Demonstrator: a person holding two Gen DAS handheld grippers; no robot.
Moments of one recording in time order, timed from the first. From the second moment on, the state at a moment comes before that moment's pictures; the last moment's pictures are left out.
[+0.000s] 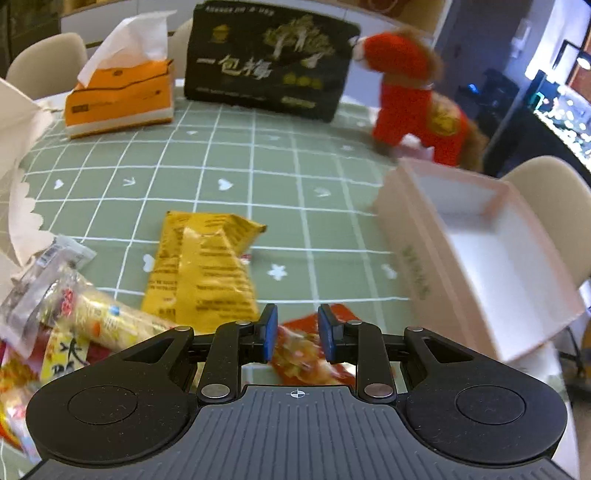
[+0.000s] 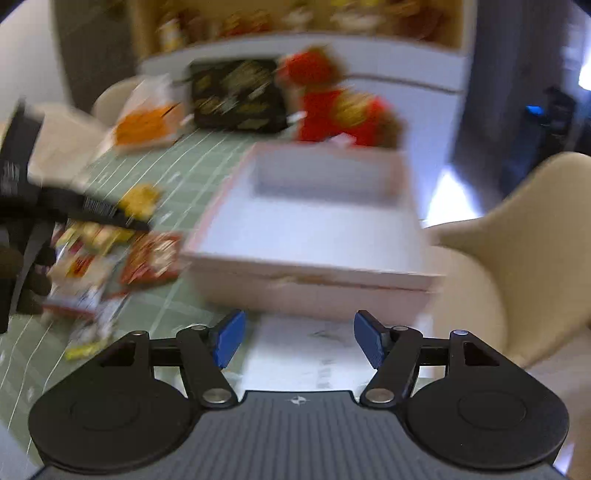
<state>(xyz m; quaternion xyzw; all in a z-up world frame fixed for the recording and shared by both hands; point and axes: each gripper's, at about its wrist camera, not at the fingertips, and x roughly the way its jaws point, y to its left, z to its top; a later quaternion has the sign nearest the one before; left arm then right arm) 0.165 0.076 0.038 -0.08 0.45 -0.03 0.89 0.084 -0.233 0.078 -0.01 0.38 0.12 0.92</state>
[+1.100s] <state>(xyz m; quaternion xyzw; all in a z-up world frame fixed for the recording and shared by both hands) 0.037 0.019 0.033 -0.14 0.48 -0.09 0.86 0.062 -0.208 0.034 -0.03 0.44 0.18 0.88</state>
